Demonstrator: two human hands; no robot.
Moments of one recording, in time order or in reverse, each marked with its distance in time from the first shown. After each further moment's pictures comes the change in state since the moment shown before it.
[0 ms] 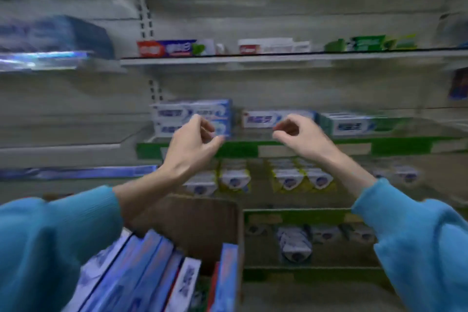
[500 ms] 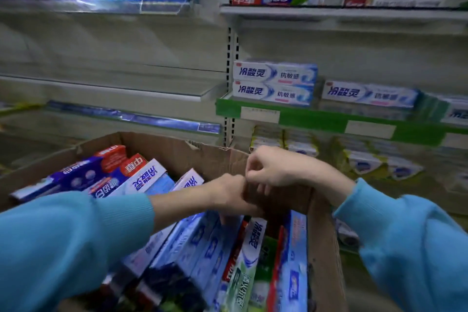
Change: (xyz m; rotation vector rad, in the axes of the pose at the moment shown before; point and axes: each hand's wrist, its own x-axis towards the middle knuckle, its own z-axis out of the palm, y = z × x) left_hand -0.108 -0.093 -0.032 0.346 -0.855 -0.279; right_hand -0.059 -0.111 0.170 -0.273 -0.926 -0.146
